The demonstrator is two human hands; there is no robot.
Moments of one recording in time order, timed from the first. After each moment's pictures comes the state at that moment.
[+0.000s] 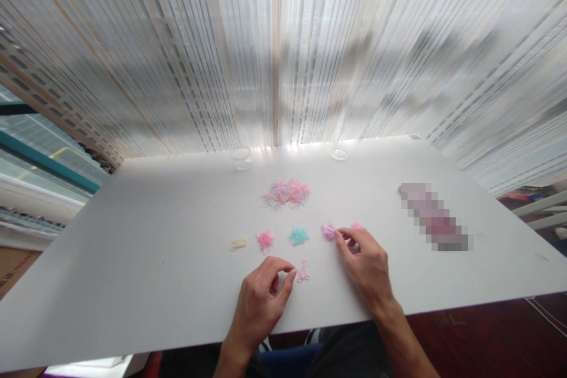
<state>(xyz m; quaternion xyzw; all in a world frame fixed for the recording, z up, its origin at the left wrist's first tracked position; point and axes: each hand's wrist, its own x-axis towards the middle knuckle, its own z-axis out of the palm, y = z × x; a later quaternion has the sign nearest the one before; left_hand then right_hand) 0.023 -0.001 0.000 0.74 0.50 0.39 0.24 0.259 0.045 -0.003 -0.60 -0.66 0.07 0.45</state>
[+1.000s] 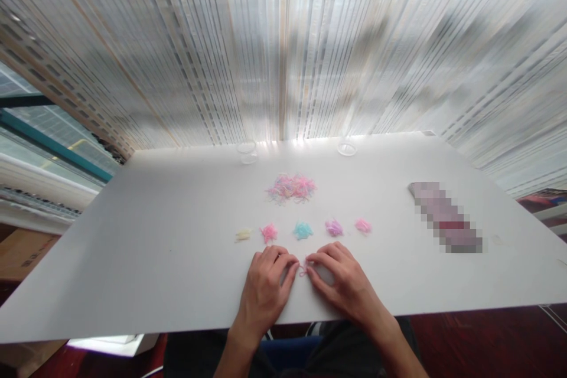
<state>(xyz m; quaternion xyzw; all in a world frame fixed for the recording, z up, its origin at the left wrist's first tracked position) 0.029 0.003 -0.001 0.79 0.52 0.31 0.11 0.231 0.017 0.002 -0.43 -0.81 0.18 0.35</state>
